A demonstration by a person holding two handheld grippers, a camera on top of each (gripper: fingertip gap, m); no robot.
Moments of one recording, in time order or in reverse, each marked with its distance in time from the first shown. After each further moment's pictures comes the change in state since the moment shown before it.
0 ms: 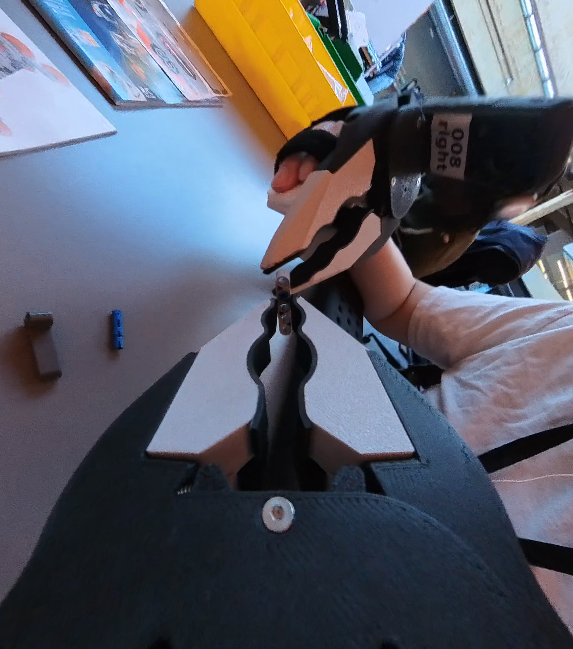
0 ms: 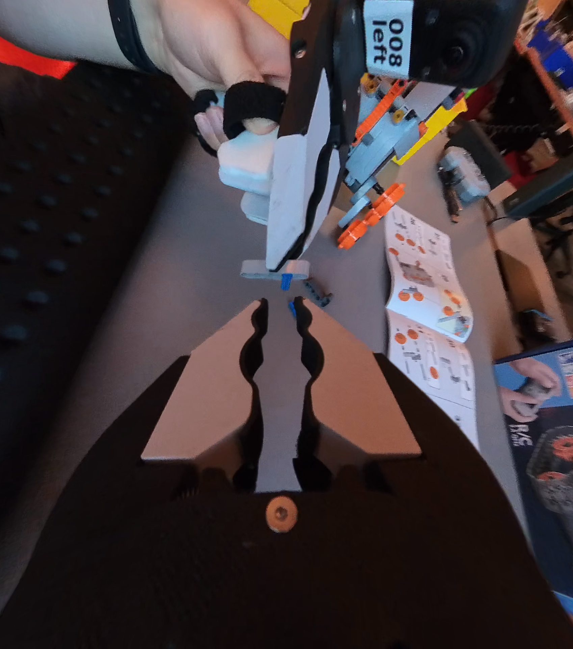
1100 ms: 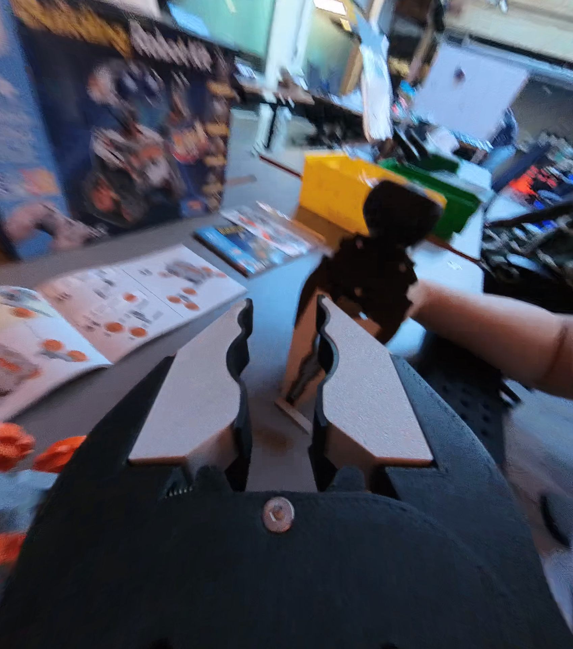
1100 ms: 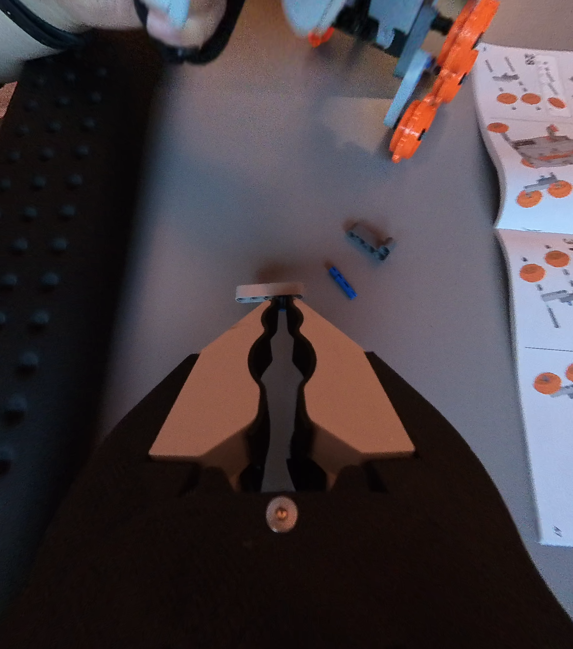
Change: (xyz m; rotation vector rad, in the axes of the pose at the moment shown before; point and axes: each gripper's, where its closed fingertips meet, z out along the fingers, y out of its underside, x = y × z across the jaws) left arm 0.004 -0.059 -0.048 0.391 -0.378 0.459; right arm -0.019 0.038 0.047 -0.167 -0.173 0.395
